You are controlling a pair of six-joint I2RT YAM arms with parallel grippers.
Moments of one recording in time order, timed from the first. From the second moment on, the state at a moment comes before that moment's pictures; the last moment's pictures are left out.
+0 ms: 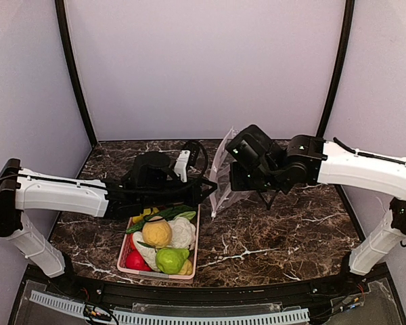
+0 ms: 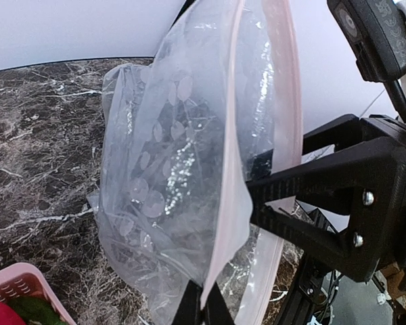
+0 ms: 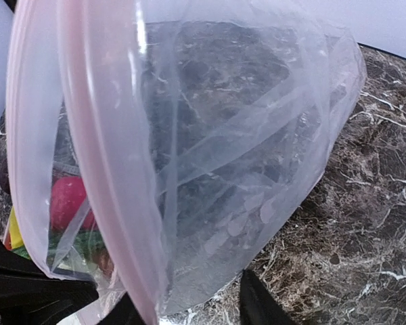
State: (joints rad) left arm -1.03 1.52 0.96 0.27 0.02 -0.55; right arm 1.12 1.53 1.43 -0.79 0.54 0.77
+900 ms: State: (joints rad) left arm -1.00 1.52 0.91 0.26 -0.17 -0.70; right arm 1.15 1.38 1.35 -0.84 0.47 0.77
